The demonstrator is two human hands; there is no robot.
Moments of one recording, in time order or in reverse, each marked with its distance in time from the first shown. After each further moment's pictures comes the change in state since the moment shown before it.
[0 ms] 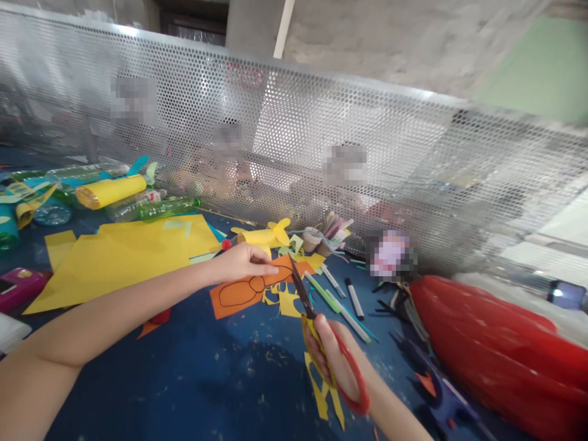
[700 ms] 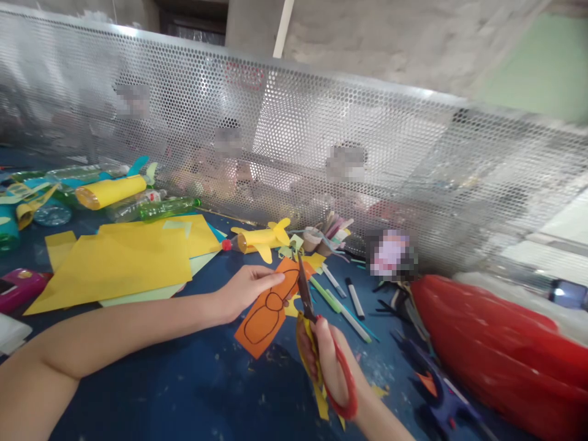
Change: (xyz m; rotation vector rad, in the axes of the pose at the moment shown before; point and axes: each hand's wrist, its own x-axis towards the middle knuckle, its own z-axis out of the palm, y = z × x) left_hand -0.022 0.008 0.053 -0.623 0.135 -0.217; right_hand 0.000 0.011 0.017 0.141 0.054 -0.093
